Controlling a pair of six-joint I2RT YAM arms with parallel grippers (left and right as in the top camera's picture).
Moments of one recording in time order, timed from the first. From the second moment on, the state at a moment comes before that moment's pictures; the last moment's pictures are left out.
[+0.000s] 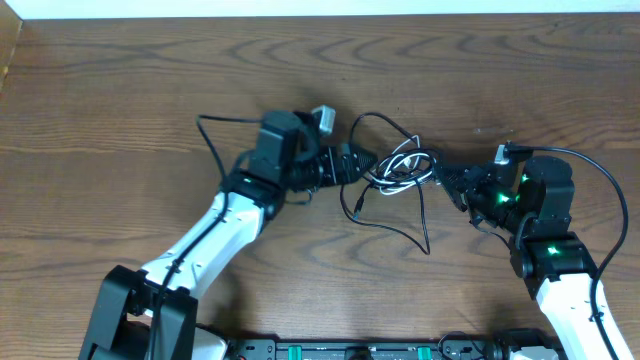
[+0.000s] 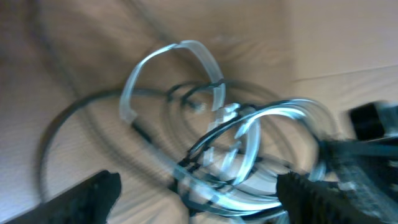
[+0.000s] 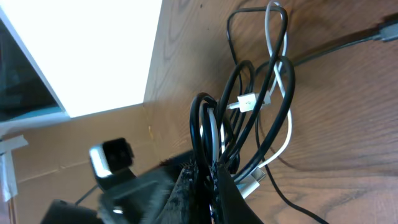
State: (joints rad) left arm -0.43 1.53 0.85 0.00 0.62 -0.71; right arm 0.08 1.01 0.57 -0.12 -0.58 1.22
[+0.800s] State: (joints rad) left arm -0.49 1.33 0.85 -0.12 0.44 -1.08; right arm 0.08 1.01 0.57 -0.11 -0.39 0.90
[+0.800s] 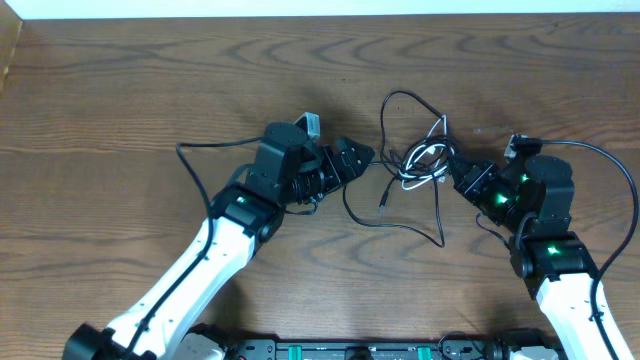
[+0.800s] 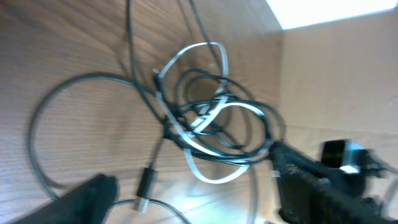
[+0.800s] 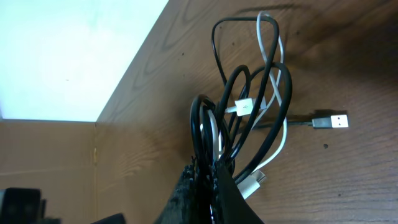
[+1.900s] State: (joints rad) left arm -0.75 1.56 0.85 0.07 0.33 -2.09; right arm 0.08 1.01 0.57 -0.16 -0.43 0.94
